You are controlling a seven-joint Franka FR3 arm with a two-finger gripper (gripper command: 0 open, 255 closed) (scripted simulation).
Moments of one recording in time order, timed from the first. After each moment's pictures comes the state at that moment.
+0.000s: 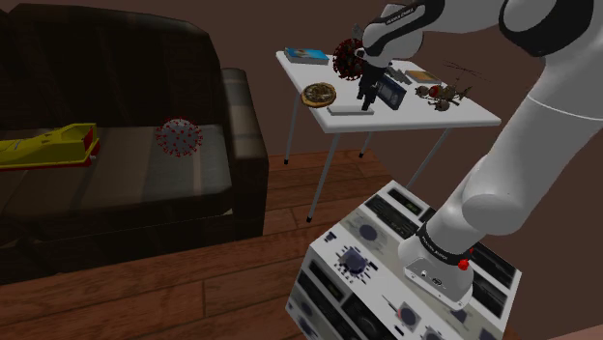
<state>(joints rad) 0.12 0.11 -0.57 -2.09 0.07 2.19 -1.34</state>
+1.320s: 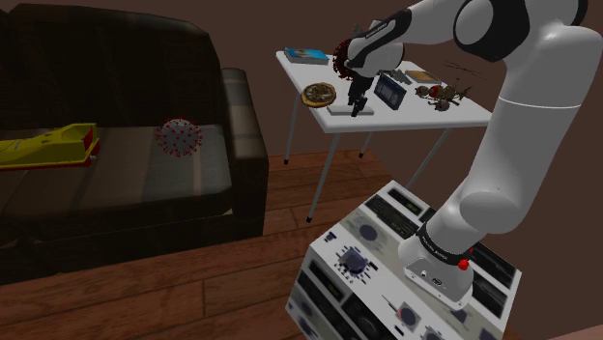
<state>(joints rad) 0.07 0.31 -0.53 -1.99 0.20 2.28 -1.53</state>
